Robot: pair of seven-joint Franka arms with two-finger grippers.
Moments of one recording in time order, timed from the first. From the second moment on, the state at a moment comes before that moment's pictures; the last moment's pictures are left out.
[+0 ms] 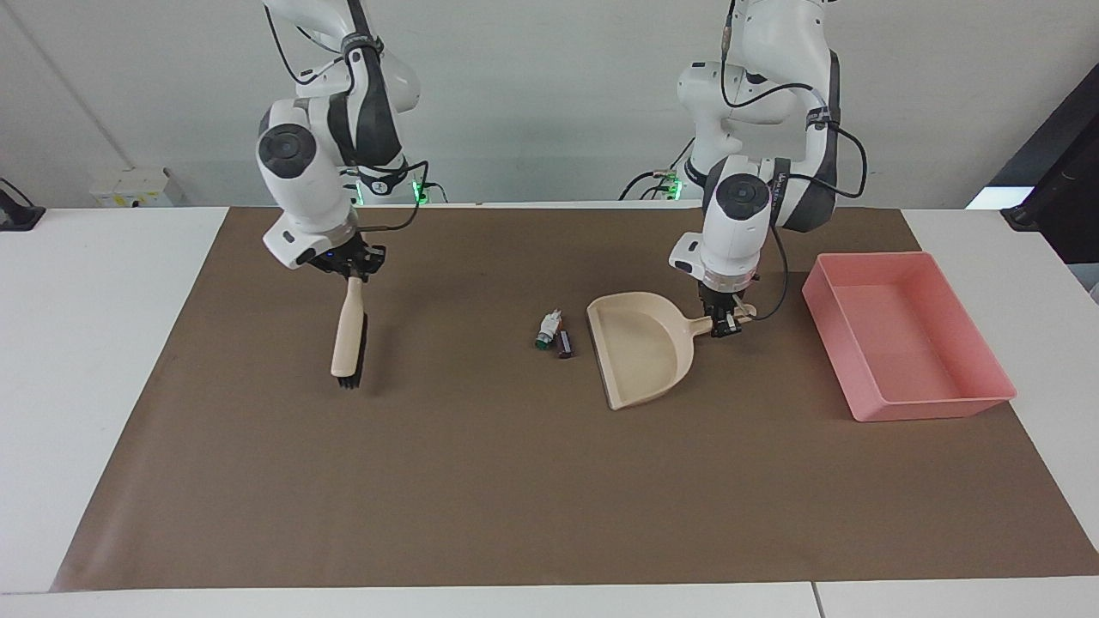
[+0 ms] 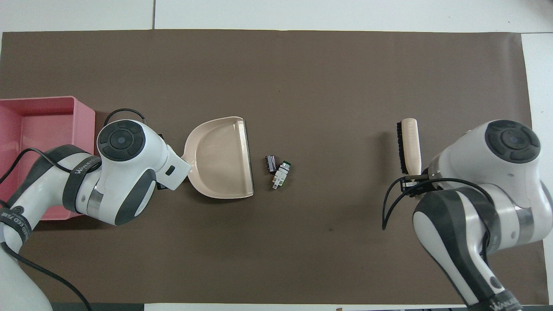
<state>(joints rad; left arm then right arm) -0.41 0.08 0.05 -2.19 0.17 2.20 1.00 0.21 -0.14 -0.01 -2.25 -0.04 1.90 0.25</state>
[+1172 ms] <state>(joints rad) -0.43 0.08 0.05 -2.12 0.29 2.08 1.00 0.66 0.13 -0.01 -2.02 0.06 1.88 0.75</state>
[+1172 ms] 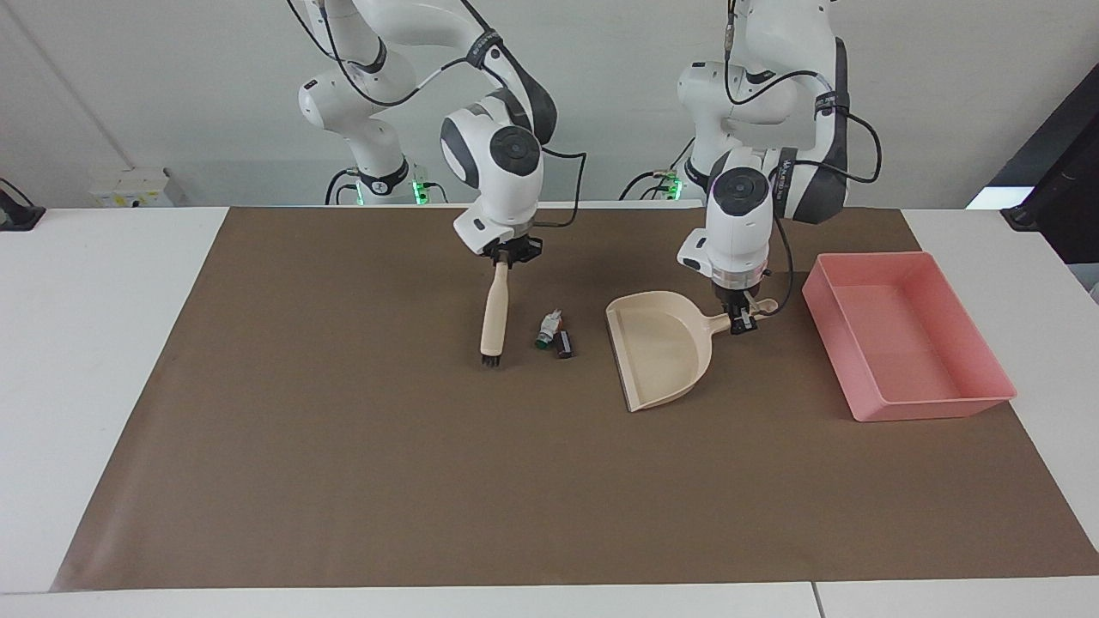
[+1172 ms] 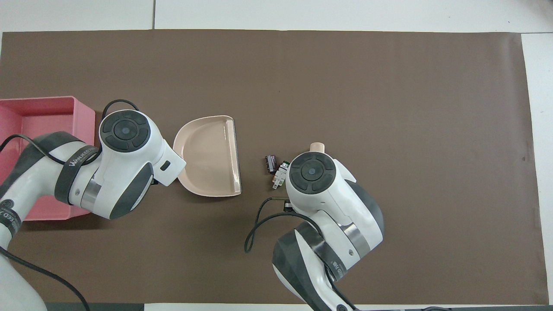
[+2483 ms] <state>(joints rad) -0.46 0.09 0.05 -2.14 0.29 2.09 0.99 0.76 0.31 0.00 -1.90 0.51 2.13 0.45</state>
